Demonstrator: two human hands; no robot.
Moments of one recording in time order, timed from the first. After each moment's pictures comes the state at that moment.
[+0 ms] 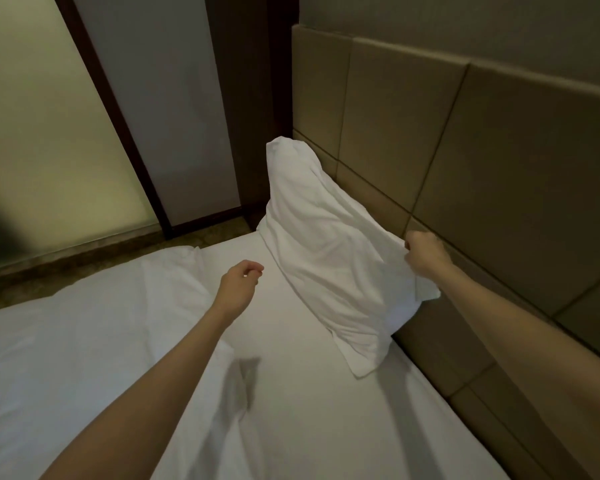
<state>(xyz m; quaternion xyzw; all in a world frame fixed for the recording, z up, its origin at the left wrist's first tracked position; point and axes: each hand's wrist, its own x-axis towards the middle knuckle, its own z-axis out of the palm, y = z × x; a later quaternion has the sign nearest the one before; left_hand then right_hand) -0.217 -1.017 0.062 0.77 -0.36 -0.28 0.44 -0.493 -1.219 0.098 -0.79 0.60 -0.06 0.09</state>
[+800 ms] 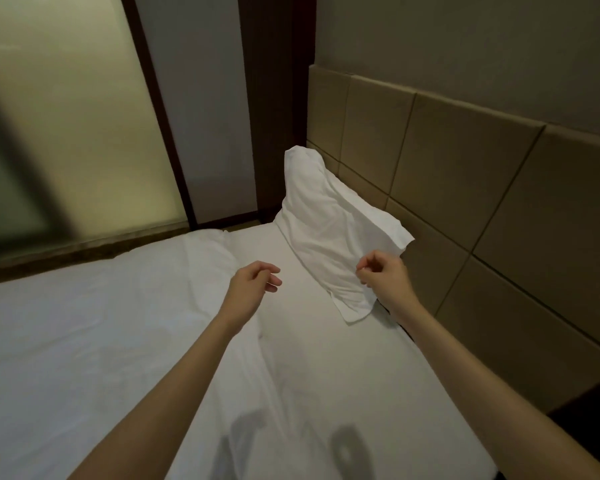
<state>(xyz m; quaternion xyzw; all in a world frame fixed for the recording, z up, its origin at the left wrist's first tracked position) -0.354 -0.772 0.136 0.71 -0.38 -0.28 0.53 -0.565 -0.899 0.153 -0.70 0.42 -0.36 0.45</state>
